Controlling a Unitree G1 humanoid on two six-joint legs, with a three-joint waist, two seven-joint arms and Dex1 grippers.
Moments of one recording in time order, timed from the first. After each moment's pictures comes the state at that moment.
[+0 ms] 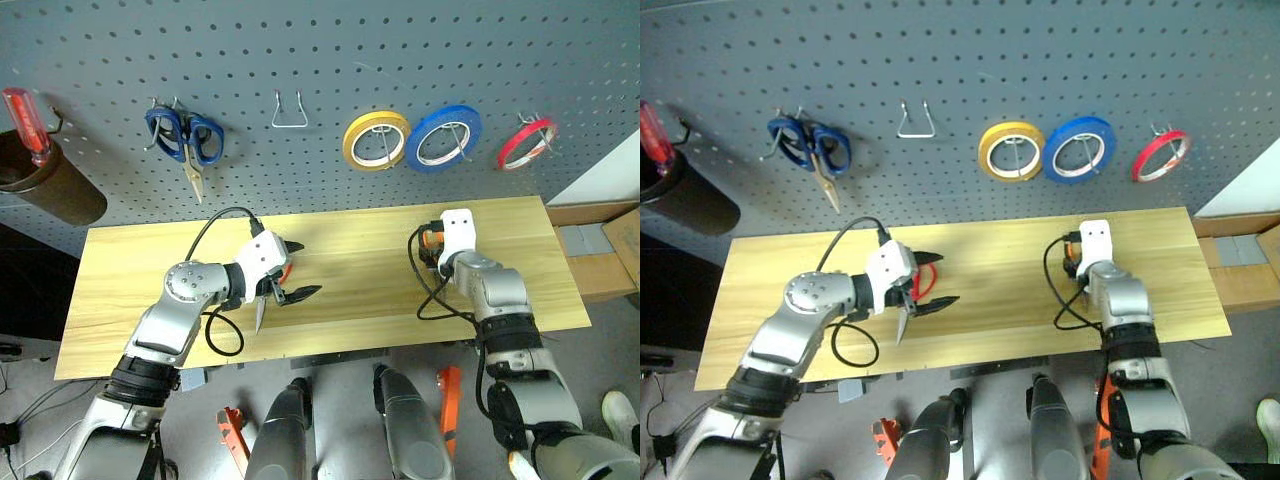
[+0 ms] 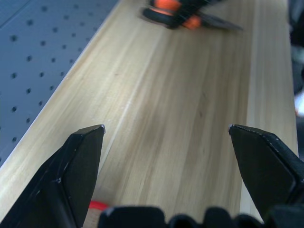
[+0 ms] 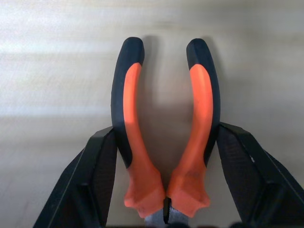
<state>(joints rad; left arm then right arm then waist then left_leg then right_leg) -0.39 0.60 -0.10 -0.01 -0.17 0.23 -0.92 -0.58 -0.18 -0.06 0.18 0.05 0.87 0.08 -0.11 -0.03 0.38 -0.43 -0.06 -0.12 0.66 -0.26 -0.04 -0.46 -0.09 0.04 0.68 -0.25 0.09</state>
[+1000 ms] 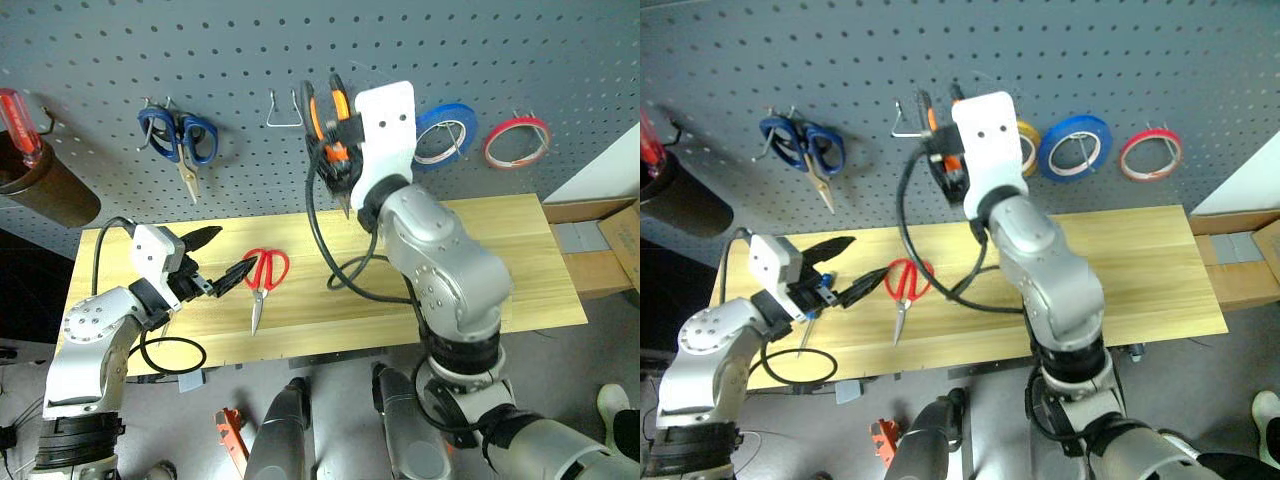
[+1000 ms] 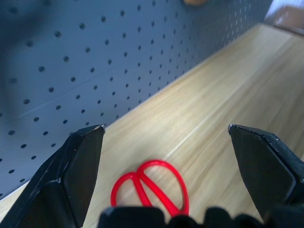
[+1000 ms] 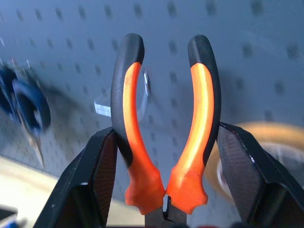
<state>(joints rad) -0.14 0.62 0.29 -0.12 -0.44 0.22 -0.84 -0.92 0.13 0.16 -0.37 0.08 0.93 0.00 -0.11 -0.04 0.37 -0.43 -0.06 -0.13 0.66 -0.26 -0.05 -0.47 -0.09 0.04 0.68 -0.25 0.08</state>
